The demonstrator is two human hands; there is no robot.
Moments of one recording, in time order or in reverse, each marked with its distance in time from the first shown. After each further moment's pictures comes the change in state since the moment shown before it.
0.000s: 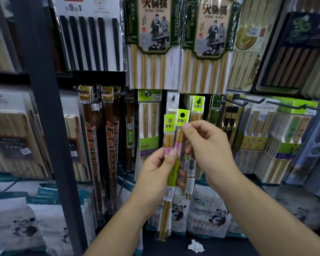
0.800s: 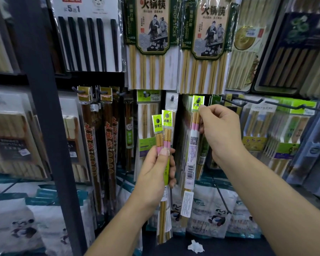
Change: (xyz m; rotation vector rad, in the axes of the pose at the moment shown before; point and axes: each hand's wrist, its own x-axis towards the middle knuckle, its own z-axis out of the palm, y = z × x) left_hand 0.003 -0.007 -0.001 -0.017 0.093 -0.017; right_hand 0.047 -0.004 -0.014 -0.050 0.220 0.004
